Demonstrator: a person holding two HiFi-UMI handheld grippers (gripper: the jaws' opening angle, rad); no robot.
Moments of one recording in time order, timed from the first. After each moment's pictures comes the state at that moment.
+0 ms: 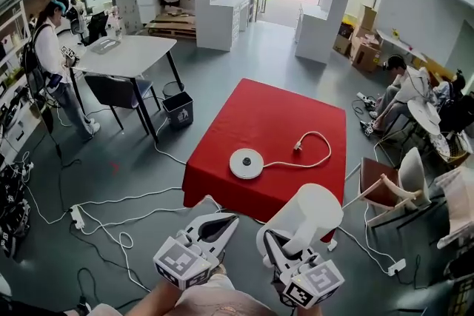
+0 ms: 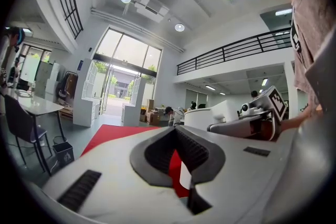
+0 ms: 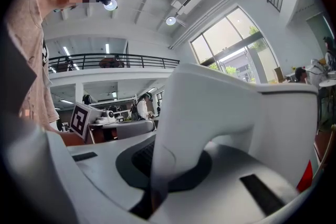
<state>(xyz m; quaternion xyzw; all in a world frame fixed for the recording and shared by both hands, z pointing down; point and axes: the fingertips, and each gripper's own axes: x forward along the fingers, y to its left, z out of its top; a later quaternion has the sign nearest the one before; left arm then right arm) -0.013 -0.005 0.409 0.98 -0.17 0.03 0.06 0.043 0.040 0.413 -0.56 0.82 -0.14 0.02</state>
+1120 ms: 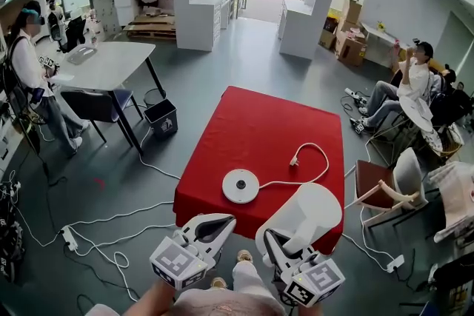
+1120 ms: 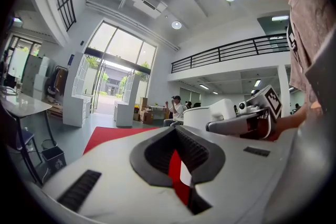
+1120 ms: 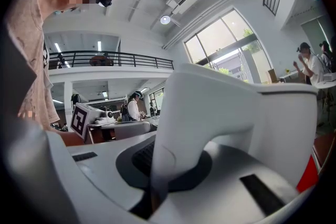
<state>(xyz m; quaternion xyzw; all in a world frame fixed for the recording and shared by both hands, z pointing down) 0.017 -0.108 0.414 0.99 -0.12 0.04 0.05 0.077 -0.059 0.418 -0.59 0.79 -0.14 0.02</state>
